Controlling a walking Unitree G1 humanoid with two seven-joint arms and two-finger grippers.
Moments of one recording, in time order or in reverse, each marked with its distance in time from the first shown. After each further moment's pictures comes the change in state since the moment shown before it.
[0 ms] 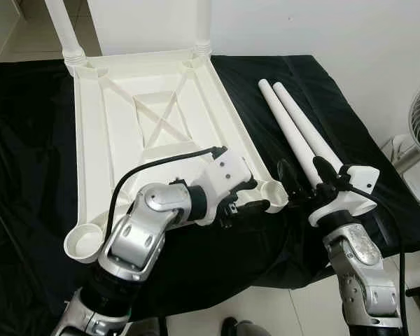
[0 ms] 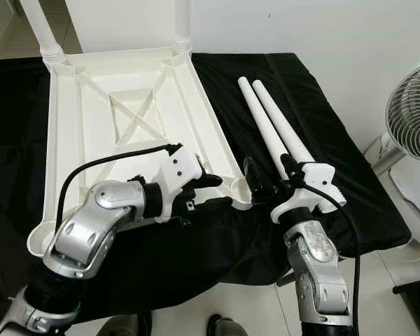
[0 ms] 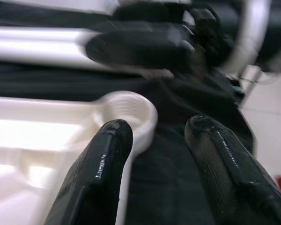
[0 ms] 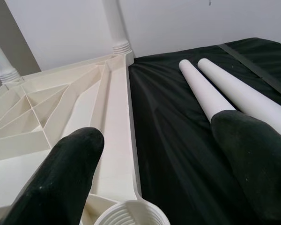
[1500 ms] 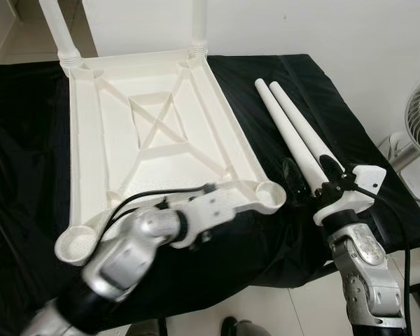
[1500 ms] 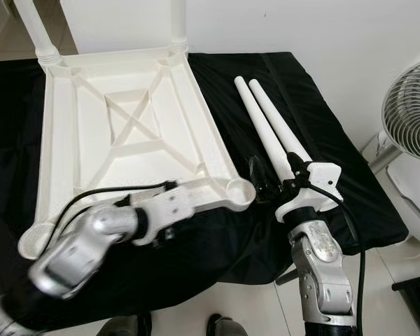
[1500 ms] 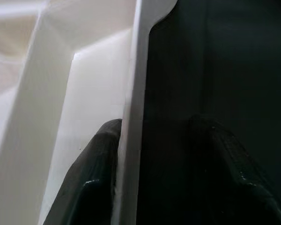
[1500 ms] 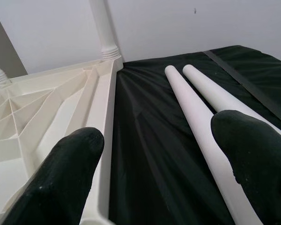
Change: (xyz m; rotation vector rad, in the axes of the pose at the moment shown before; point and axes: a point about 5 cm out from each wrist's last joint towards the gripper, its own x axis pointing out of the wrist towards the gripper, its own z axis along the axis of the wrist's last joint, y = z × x) left arm -0.035 -0.002 -0.061 0.158 0.415 0.056; right arm -0.001 -0.006 0.003 -0.031 -0.013 -0.027
